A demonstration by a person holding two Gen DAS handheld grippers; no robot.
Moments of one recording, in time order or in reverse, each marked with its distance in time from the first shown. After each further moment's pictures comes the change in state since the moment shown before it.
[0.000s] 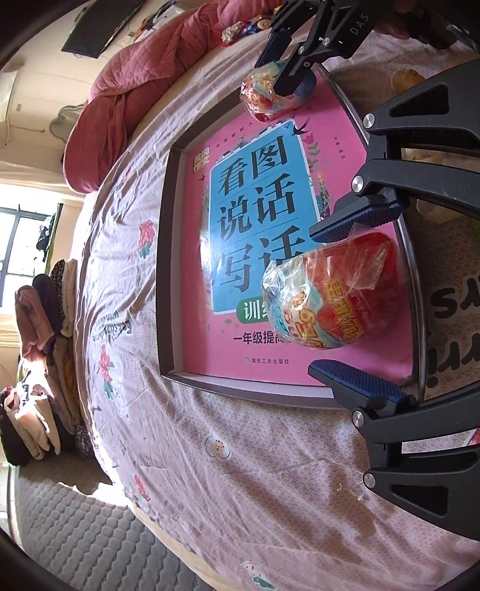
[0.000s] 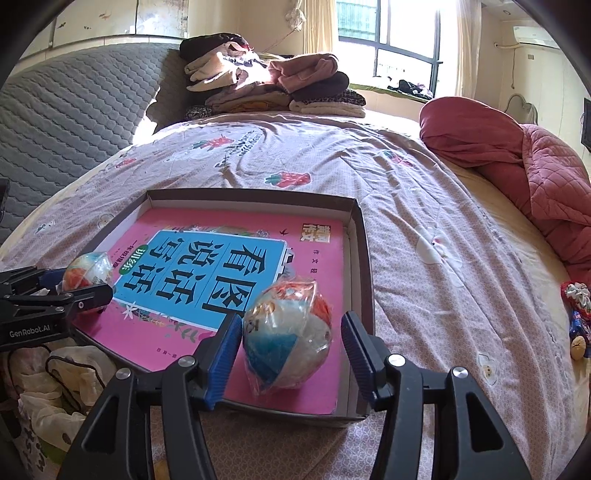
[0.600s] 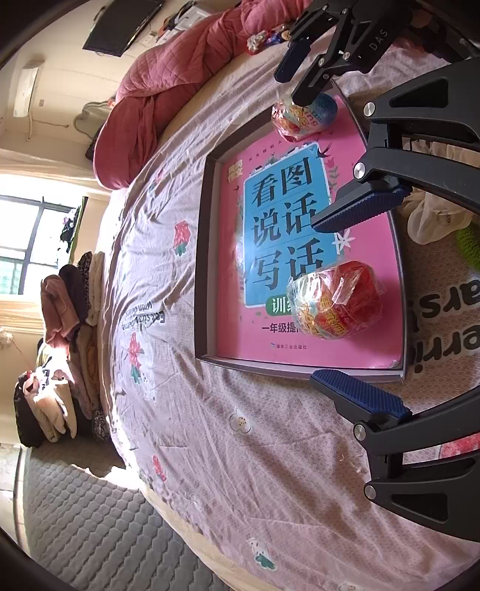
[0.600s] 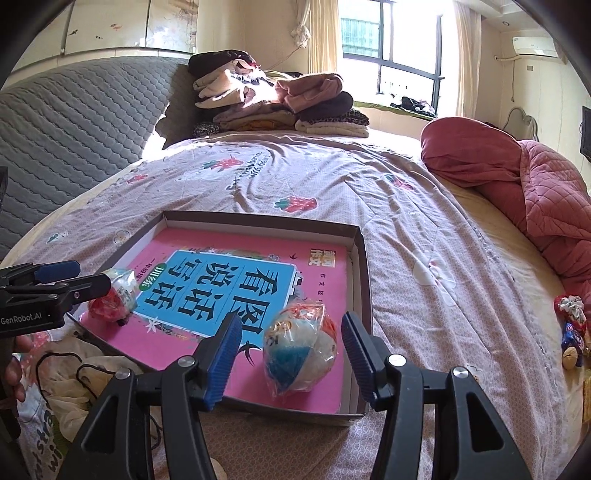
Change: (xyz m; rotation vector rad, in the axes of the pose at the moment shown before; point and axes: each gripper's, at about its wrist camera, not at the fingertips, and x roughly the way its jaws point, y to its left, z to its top) left arm -0.044 0.002 0.005 -0.045 -0.092 0.010; right arm -0.027 0.008 0.009 -0.015 -0.068 0.018
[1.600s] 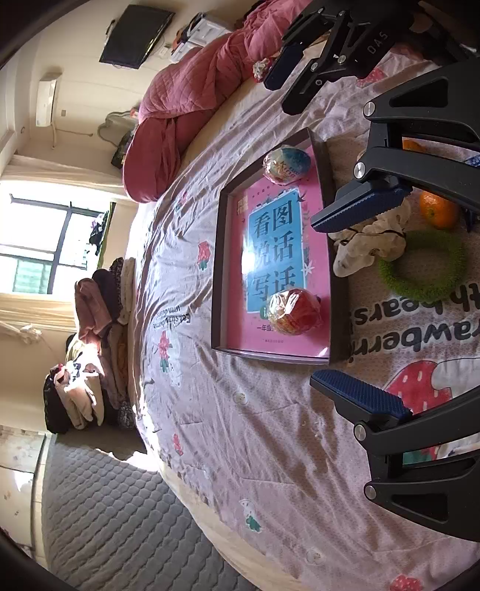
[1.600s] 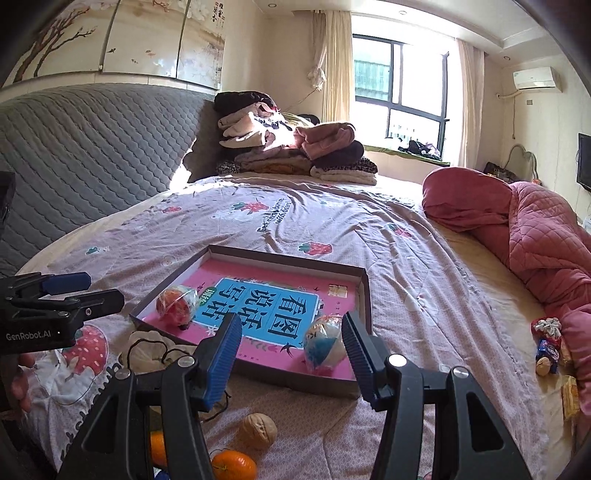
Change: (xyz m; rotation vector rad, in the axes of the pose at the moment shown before) left arm -0.102 -0.005 -0.049 -0.010 -0.114 -0.011; right arm -0.096 0.034 -0.018 -0.057 -0.163 0.024
